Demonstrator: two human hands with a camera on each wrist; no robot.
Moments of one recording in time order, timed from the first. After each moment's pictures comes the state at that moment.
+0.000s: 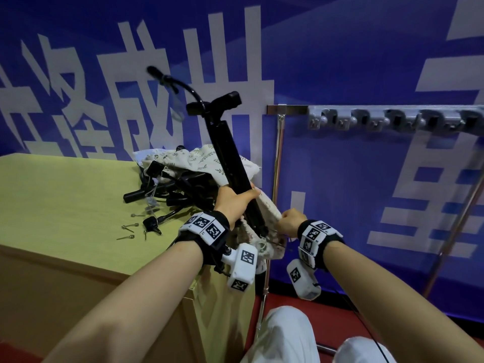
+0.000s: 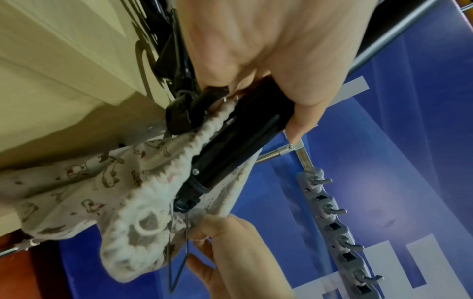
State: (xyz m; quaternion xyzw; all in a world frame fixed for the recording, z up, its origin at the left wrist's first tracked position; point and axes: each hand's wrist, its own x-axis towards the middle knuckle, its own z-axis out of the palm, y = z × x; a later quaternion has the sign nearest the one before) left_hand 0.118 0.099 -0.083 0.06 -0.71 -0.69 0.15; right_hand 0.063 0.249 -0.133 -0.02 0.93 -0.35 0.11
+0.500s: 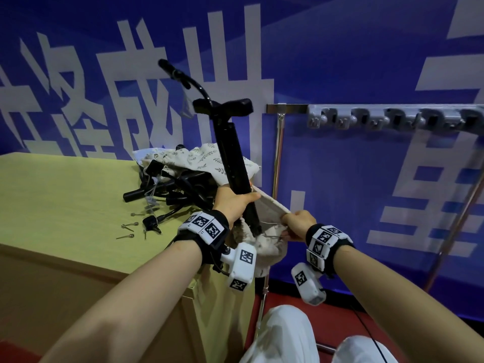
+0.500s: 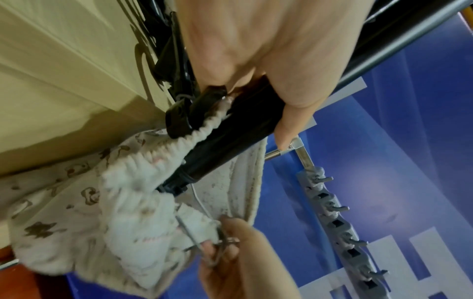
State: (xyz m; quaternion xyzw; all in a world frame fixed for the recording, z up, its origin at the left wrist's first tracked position) left_hand 0.116 0.096 -0.086 0.06 -0.72 -0.67 0.16; right_hand 0.062 0.262 -0.145 0.08 0.82 -0.56 0.10
